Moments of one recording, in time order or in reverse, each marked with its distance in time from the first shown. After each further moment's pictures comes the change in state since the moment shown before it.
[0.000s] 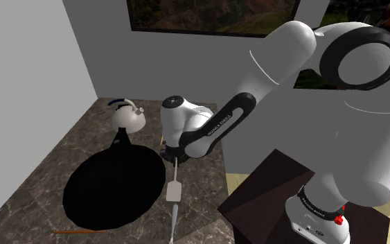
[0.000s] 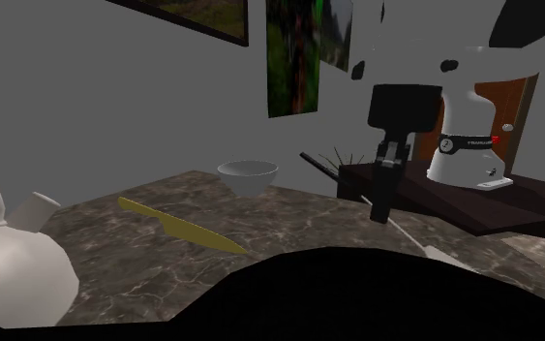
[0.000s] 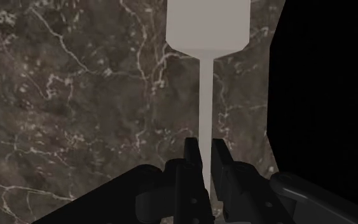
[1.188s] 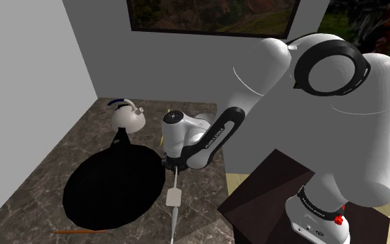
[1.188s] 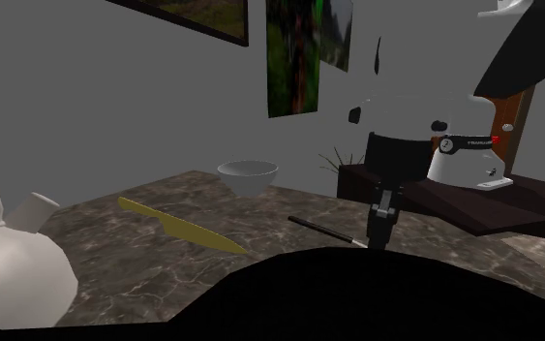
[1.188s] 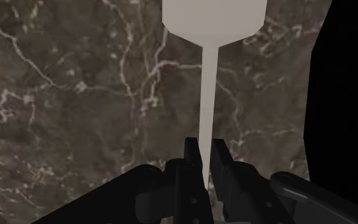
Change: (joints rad) arm 0.028 0.131 -0.038 0.012 -0.062 0.116 0.053
